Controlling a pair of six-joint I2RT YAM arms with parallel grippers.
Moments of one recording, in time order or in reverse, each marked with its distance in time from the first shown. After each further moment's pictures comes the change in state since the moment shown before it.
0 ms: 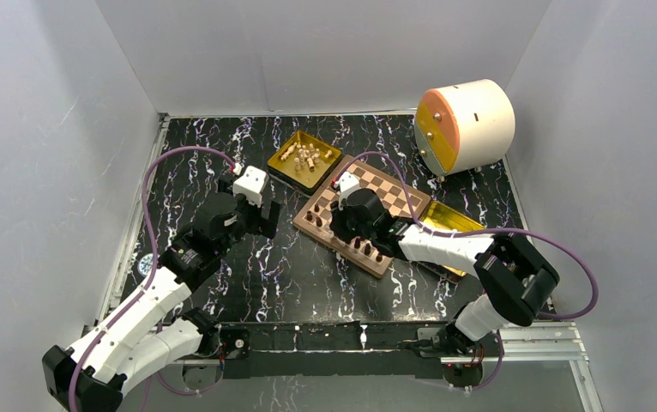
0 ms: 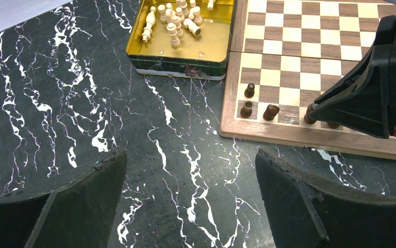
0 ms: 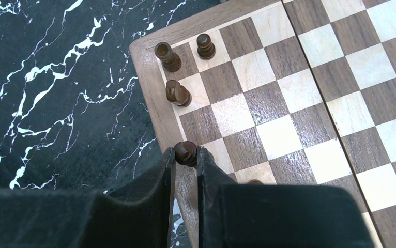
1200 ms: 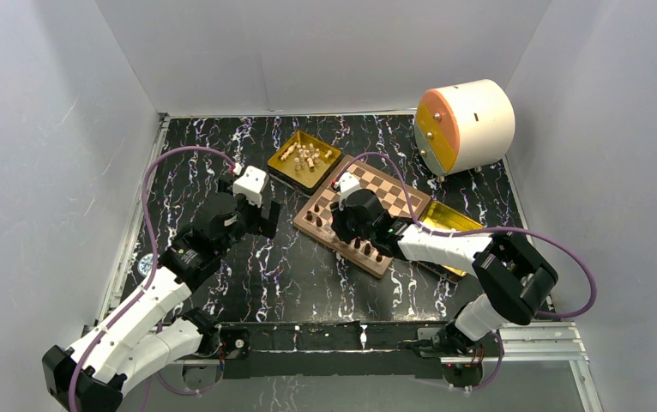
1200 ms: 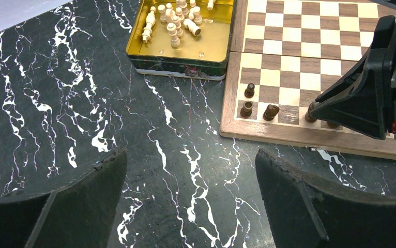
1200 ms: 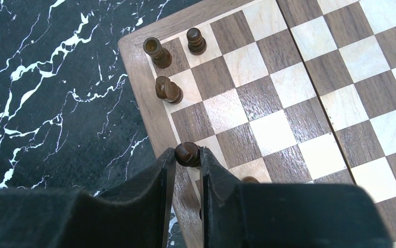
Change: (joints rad) left arm 0.000 0.000 0.000 0.000 0.000 0.000; right arm 0.000 0.010 0.000 -0.009 0.026 0.000
